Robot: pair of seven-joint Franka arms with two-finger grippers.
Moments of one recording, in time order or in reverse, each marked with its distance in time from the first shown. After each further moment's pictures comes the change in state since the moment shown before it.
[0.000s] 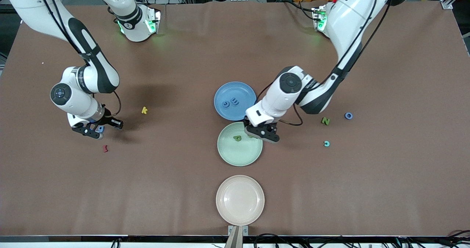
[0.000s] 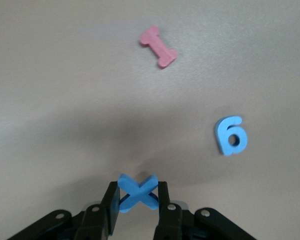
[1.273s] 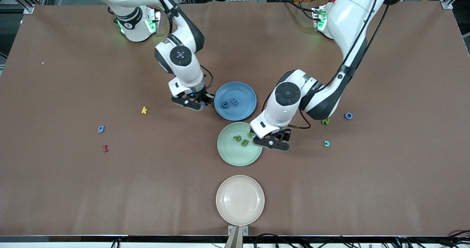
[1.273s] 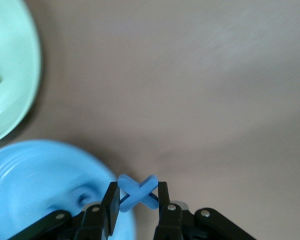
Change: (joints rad) left arm -0.069 -0.026 0.129 0.153 0.000 -0.369 -0.026; right arm 0.688 -0.003 0.065 0.137 0.001 -0.076 0.764
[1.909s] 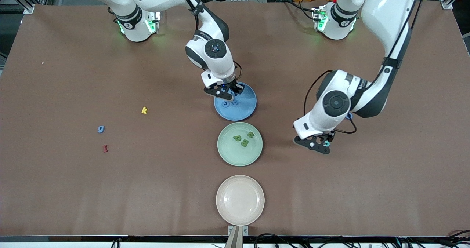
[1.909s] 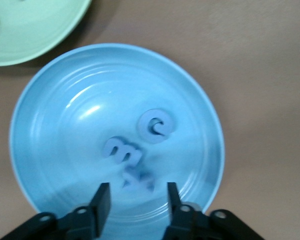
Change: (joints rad) left arm 0.218 -0.159 0.001 -0.224 0.010 -0.067 0.381; right arm 0.086 0.154 0.095 0.173 0.000 -0.021 0.183
